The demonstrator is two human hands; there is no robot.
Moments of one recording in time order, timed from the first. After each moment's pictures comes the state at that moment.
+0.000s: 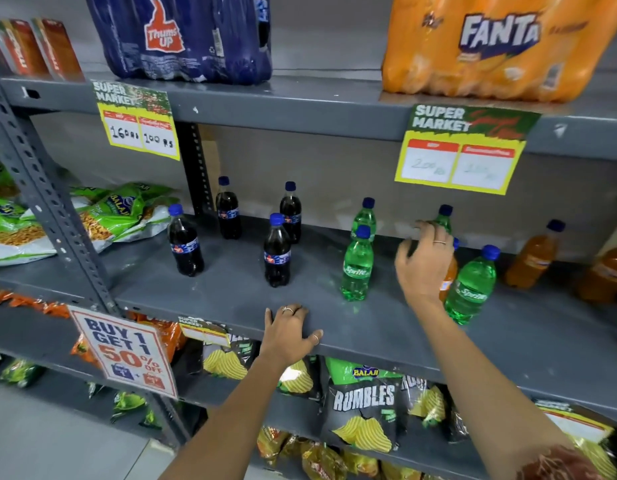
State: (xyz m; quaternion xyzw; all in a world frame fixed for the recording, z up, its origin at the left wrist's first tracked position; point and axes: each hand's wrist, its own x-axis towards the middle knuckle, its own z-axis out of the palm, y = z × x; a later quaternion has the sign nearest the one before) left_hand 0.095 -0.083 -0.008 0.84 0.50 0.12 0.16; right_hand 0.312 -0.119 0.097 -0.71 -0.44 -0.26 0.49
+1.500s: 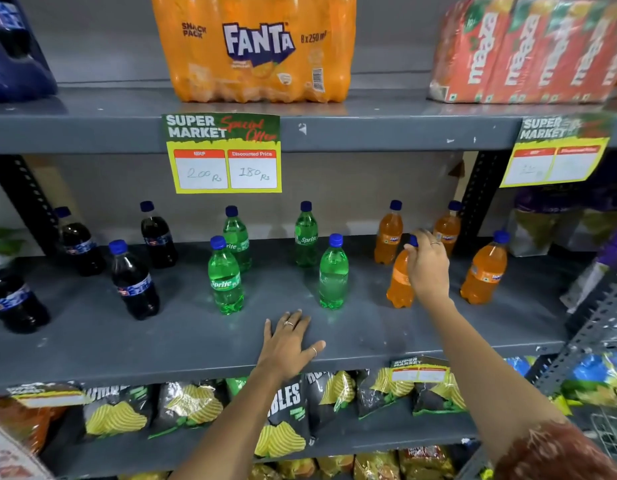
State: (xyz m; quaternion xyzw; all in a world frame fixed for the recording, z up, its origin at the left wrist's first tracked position) left_hand 0.277 -0.158 -0.013 0.93 0.34 0.05 0.16; right_hand 0.514 -0.260 0.089 -0.82 -0.37 -0.17 0.40
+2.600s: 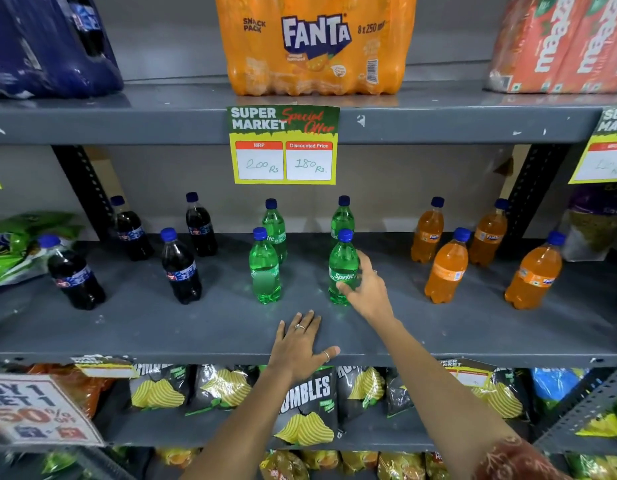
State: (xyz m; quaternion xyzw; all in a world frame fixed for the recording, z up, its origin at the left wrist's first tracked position) left_hand 0.240 -0.164 -0.017 0.92 0.35 0.02 0.19; right_hand 0.408 -0.200 0.027 -0.76 -0.44 0.12 0.47
